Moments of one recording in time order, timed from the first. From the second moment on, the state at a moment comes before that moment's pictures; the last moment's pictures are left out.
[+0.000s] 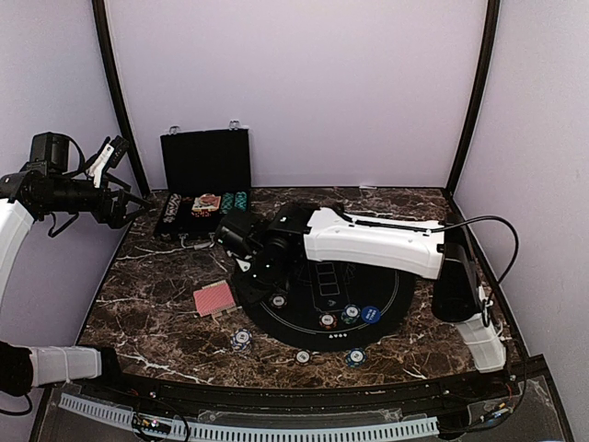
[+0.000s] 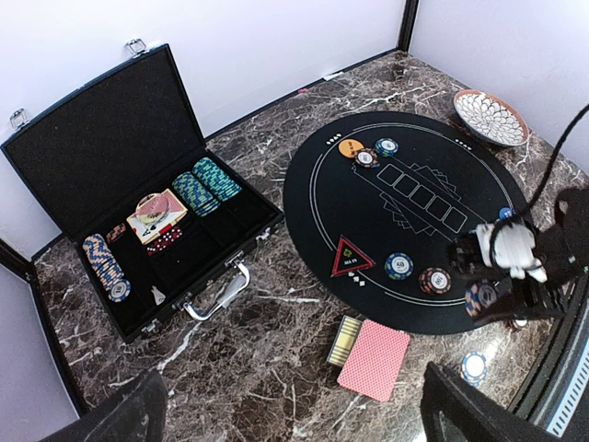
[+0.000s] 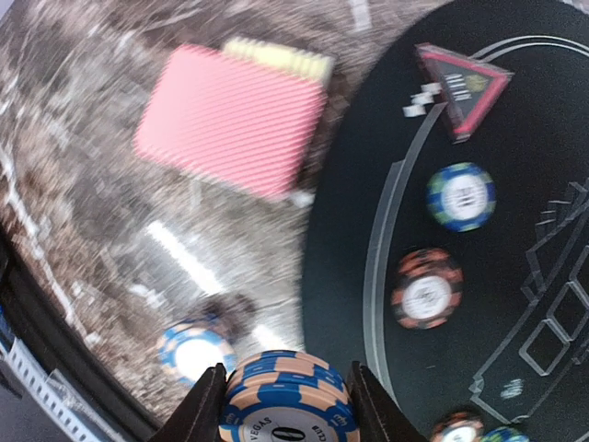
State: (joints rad) left arm 0.08 1.03 1.31 -0.98 0.63 0.47; right arm 1.23 2.26 2.15 -1.05 0.11 0.44
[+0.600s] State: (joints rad) left arm 0.08 1.03 1.31 -0.98 0.63 0.47; right arm 0.81 2.40 2.35 -1.03 0.21 0.39
